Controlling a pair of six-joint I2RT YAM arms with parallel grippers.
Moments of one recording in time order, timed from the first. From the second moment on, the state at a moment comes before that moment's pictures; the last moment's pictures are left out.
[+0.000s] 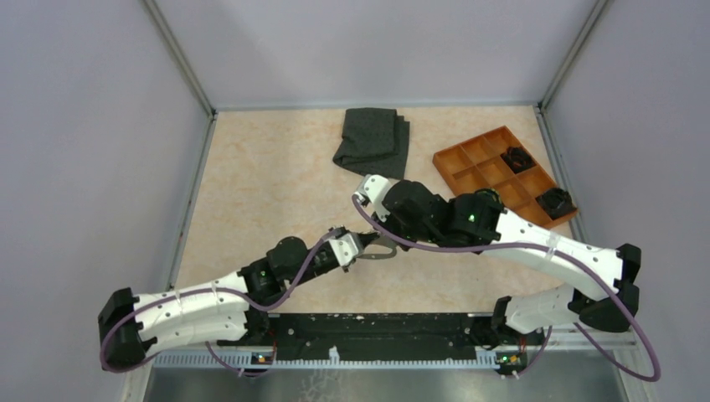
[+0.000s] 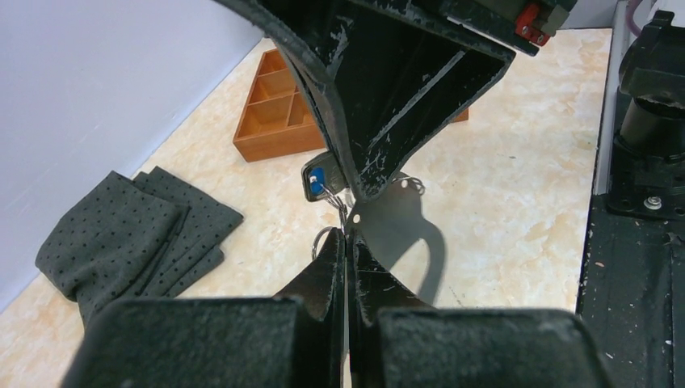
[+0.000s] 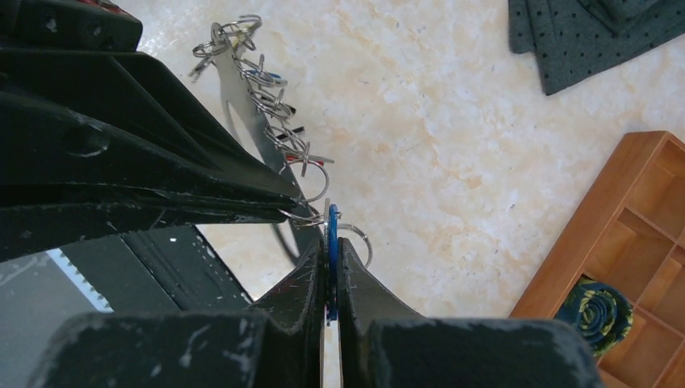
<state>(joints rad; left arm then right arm) -1.15 0.83 0.47 0.37 -0.02 0.27 1.16 1.29 1.39 -0.93 0.24 0.02</state>
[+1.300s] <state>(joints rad) -1.16 0.83 0.42 0.48 -0.05 0.24 1.17 1.24 1.39 -0.91 0.23 0.01</state>
